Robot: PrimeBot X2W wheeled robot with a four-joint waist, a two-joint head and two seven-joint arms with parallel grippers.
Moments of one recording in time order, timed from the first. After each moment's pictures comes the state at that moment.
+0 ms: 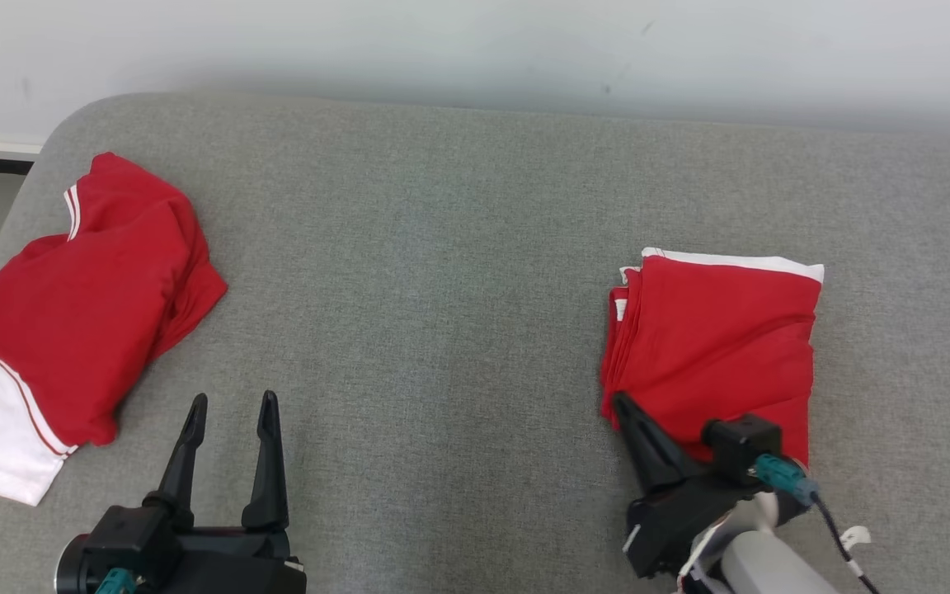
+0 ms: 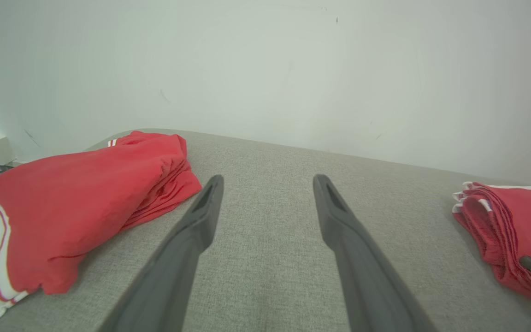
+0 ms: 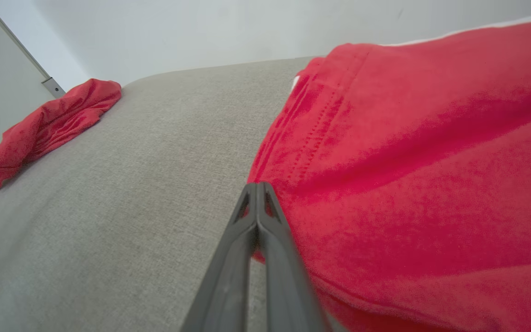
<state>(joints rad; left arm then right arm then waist) -0.10 0.05 -0.04 0.12 -0.23 -0.12 -0.26 -0.40 -0.15 0.47 0.64 0.47 0.13 -0.26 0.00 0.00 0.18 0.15</state>
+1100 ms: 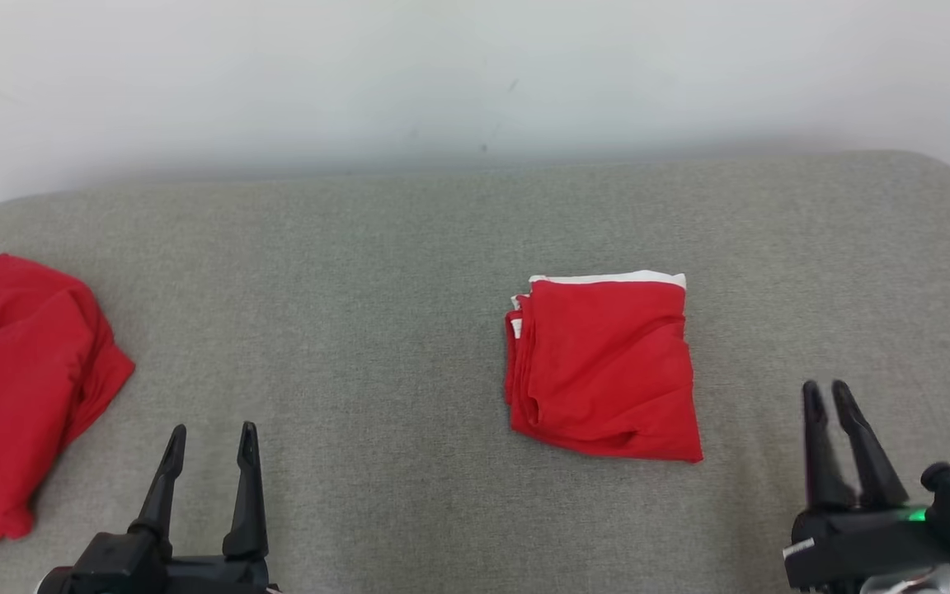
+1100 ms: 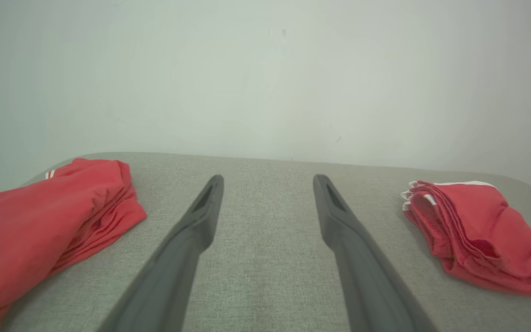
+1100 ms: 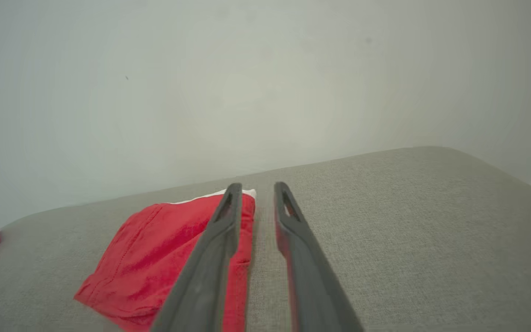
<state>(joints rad) -0.05 0.05 0.02 0.13 -0.18 -0.13 -0.26 -0.08 -0.18 0.04 0.18 0.38 0.13 -0.26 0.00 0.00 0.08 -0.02</state>
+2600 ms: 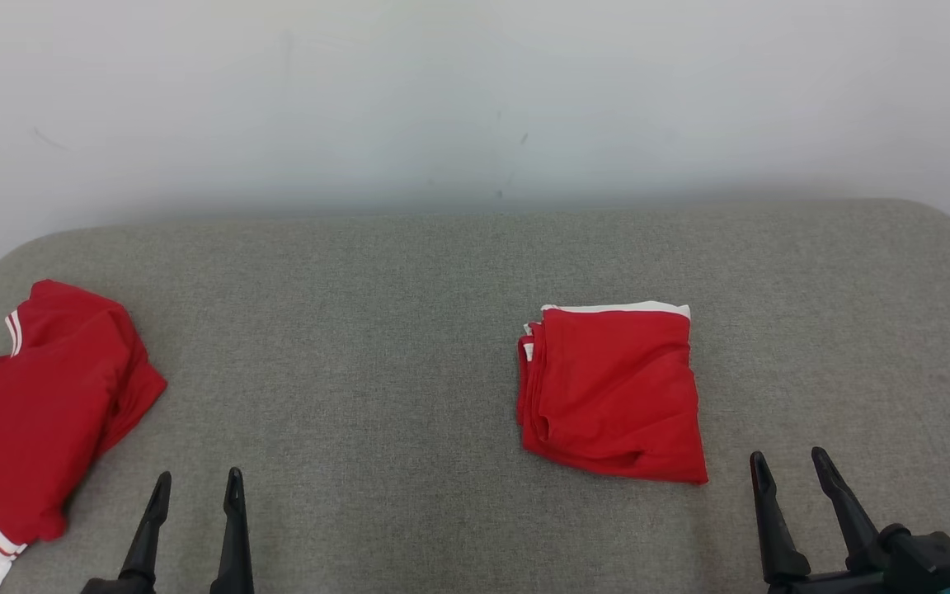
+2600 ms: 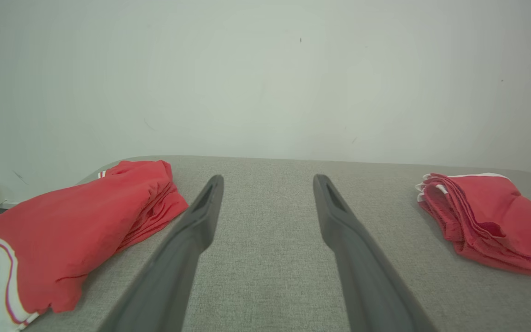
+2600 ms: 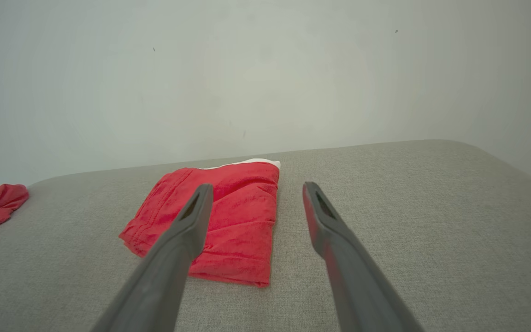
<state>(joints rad) 0.04 0.05 0.05 0.10 -0.13 -0.13 -0.26 0.04 -0.15 0.07 0.16 0.28 0.13 -0.26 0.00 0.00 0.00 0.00</state>
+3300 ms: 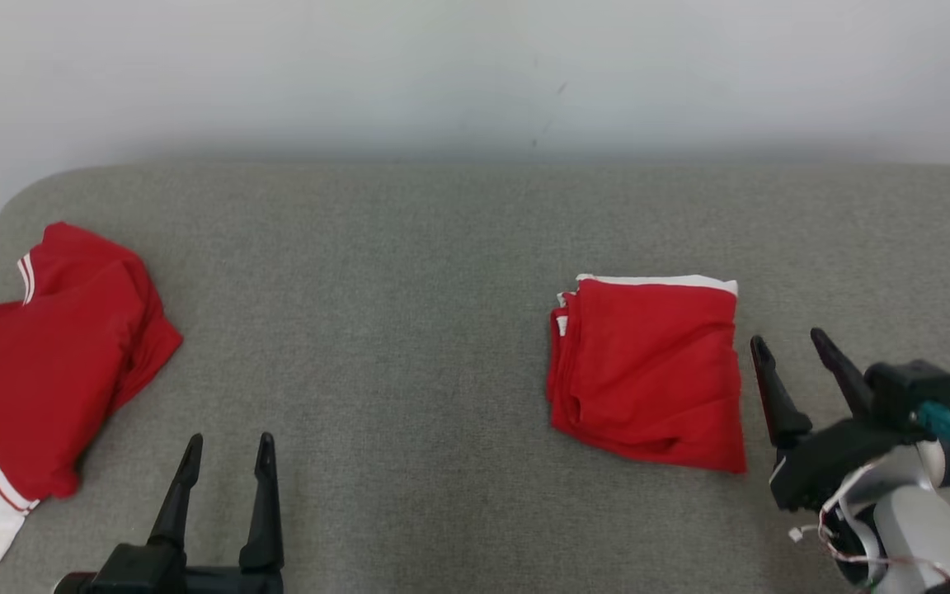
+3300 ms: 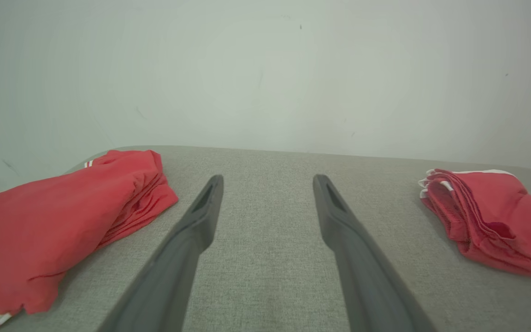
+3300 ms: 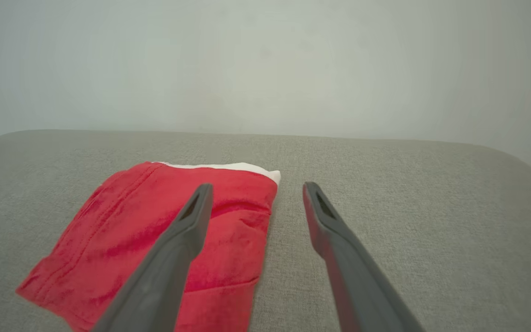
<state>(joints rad) -0.01 0.05 -0.01 0.10 -0.15 -0.11 -0.26 -0.34 -0.27 0.15 0.46 0.32 0.13 -0.11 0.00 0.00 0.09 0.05</state>
